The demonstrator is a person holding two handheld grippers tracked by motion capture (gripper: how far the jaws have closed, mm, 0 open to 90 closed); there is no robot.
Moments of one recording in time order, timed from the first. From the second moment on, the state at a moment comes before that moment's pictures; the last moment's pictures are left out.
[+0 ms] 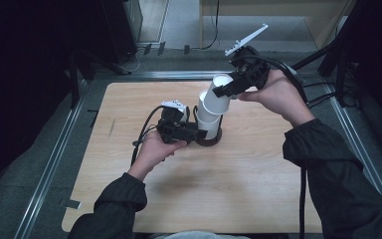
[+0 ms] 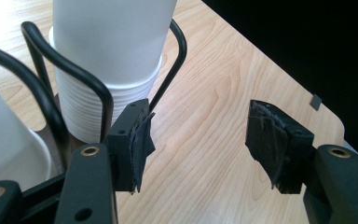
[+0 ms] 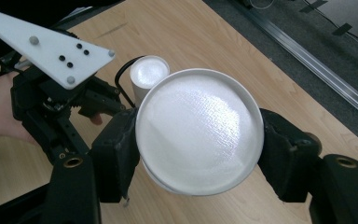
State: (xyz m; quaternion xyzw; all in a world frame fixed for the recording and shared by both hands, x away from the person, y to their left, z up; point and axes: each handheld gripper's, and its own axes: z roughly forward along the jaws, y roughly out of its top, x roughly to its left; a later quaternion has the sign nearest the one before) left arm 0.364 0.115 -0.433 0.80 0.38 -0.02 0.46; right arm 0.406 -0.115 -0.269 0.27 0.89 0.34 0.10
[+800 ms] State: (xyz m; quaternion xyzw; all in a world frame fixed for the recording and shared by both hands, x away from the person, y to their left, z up) left arm 0.344 0.148 -0.436 0.82 0.35 -0.01 0.46; right arm 0.373 -0.131 -0.286 0.22 0.91 0.34 0.06
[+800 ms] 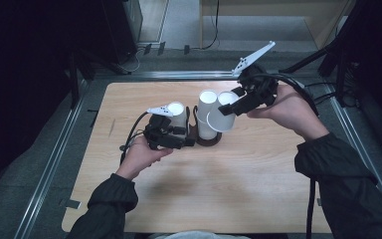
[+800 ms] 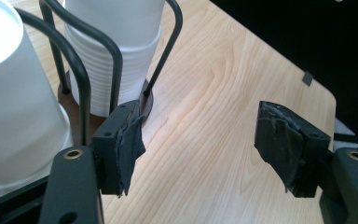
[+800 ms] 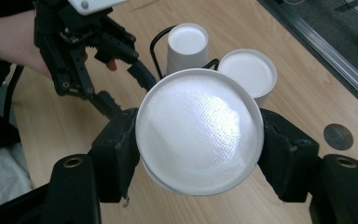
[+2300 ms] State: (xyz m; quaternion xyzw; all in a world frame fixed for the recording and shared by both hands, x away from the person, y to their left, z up) left arm 0.312 0.175 -0.450 0.83 0.29 -0.03 0.47; right arm 0.336 -0.129 -0.399 0.13 0.91 0.40 -0.03
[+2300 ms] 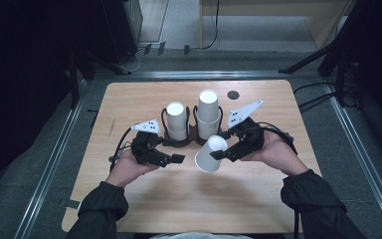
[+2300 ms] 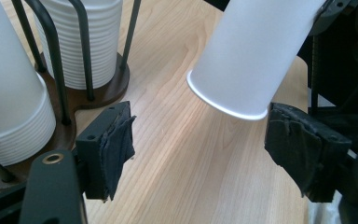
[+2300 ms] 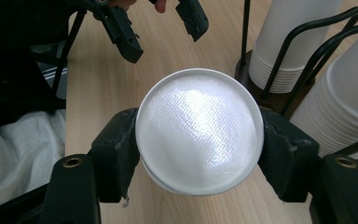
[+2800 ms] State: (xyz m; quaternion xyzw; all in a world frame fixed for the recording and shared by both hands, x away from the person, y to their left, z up) left arm 0.307 0.163 -0.461 0.84 0.26 -0.04 0.48; right arm 0.328 -0.120 -0.421 0.12 0.90 0.41 -0.04
